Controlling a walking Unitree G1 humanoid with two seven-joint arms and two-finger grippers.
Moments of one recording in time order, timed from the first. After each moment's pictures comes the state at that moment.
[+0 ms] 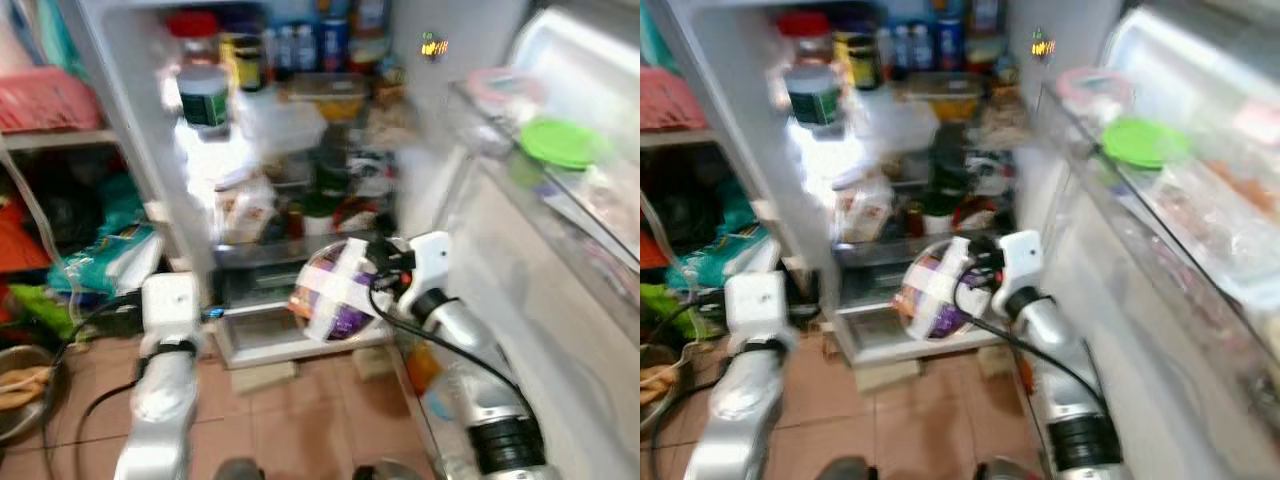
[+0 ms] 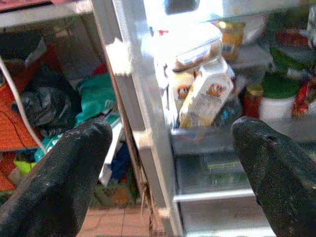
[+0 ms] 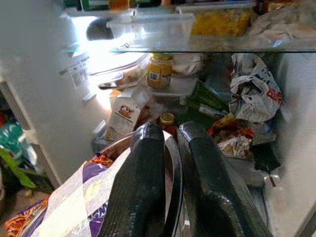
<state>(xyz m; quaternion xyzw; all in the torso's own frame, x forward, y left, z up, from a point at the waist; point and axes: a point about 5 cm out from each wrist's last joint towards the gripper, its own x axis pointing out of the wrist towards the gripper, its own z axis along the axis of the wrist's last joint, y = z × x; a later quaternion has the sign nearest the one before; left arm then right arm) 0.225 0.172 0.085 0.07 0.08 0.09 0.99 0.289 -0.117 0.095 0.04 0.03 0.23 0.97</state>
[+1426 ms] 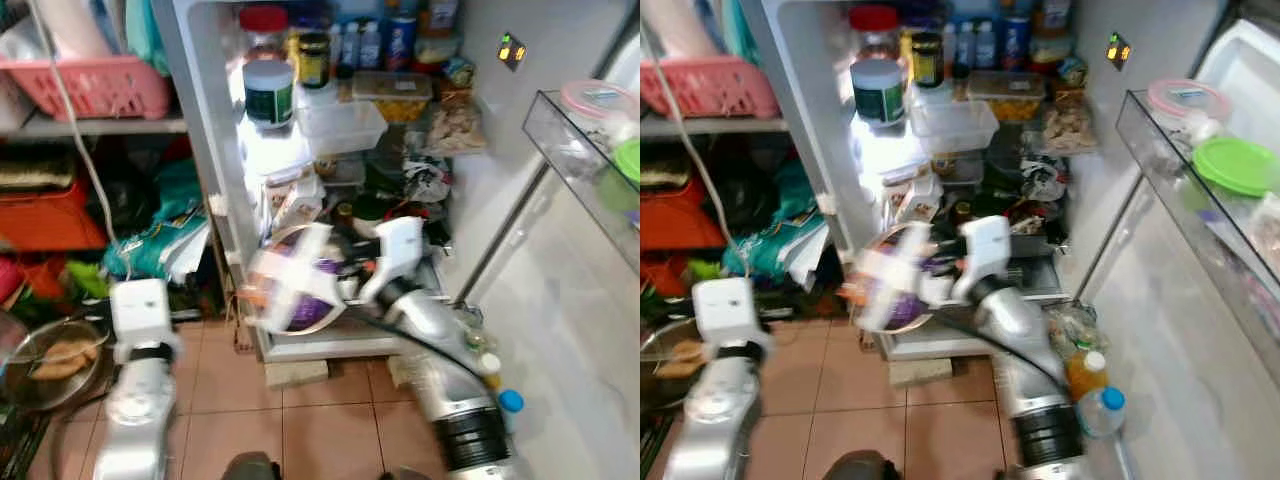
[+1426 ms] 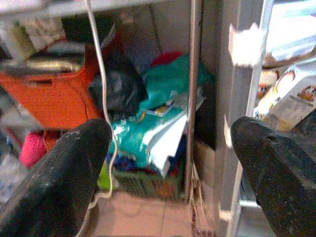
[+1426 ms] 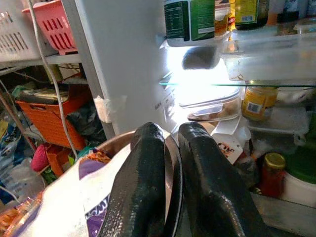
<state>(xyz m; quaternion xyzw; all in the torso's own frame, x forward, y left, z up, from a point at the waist) 0.227 0.189 0.088 0.05 0.06 0.12 0.99 0.291 -0.074 0.116 0.08 0.00 0.27 0.96</state>
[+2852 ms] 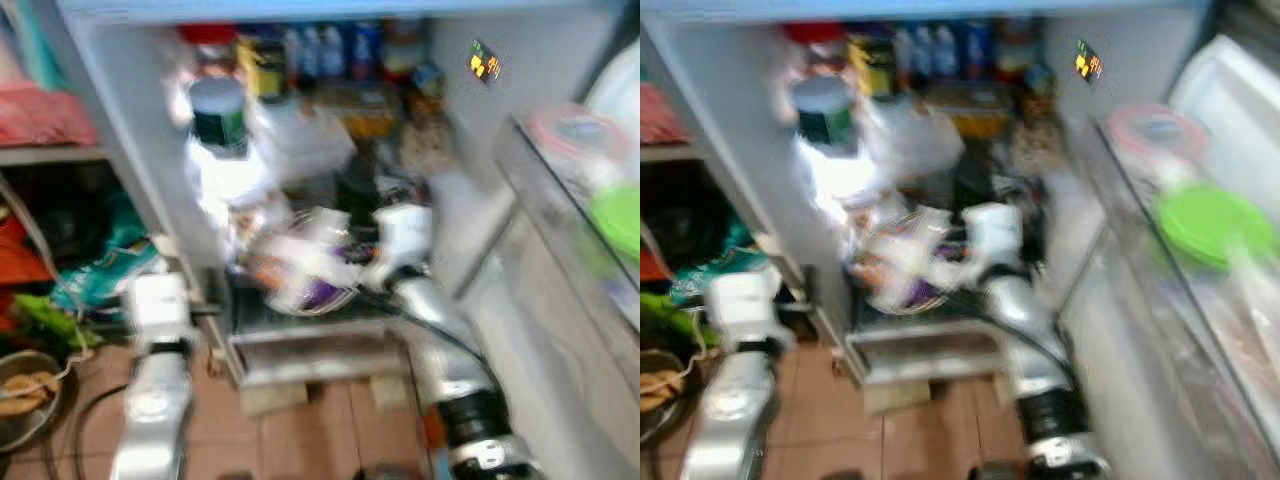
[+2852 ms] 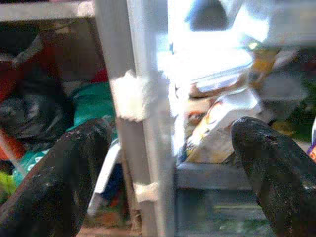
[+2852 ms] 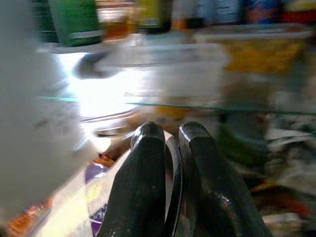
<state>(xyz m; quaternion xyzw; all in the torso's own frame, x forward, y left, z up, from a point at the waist) 0.228 0.168 0.089 0.02 0.05 0.07 1.00 0.311 -0.097 0.110 0.05 0.00 0.19 0.98</state>
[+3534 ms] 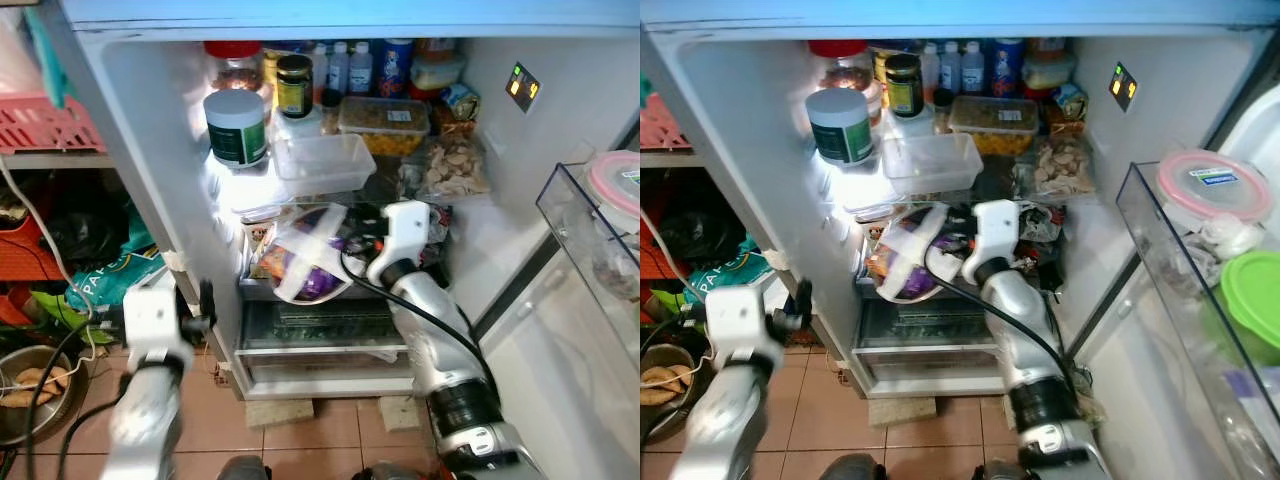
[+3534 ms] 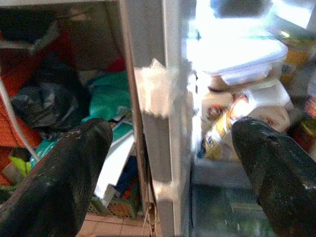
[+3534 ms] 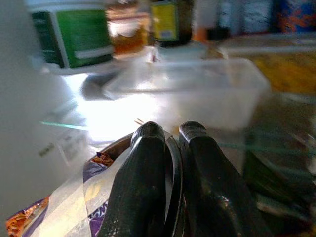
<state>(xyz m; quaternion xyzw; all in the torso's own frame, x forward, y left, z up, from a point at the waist) 0.205 0.183 0.082 0.03 0.08 0.04 1.00 0.321 -0.078 0.118 0.07 -0.01 0.20 0.98</state>
